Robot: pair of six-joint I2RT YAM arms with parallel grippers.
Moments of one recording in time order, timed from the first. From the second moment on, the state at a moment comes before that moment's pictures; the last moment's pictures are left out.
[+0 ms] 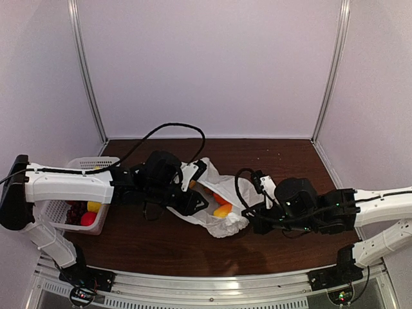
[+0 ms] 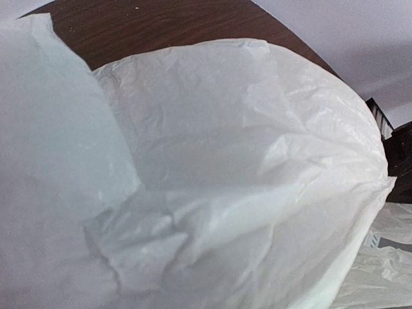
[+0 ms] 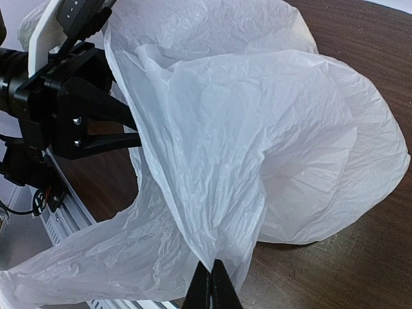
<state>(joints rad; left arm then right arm) -1.02 1.50 1.01 -0.19 0.10 -0.35 1.23 1.11 0.76 -0.27 0.29 0.68</state>
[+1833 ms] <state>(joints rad) -1.13 1.44 0.79 0.24 -0.02 -0.32 1.06 1.07 0.81 -0.33 0.22 0.70</state>
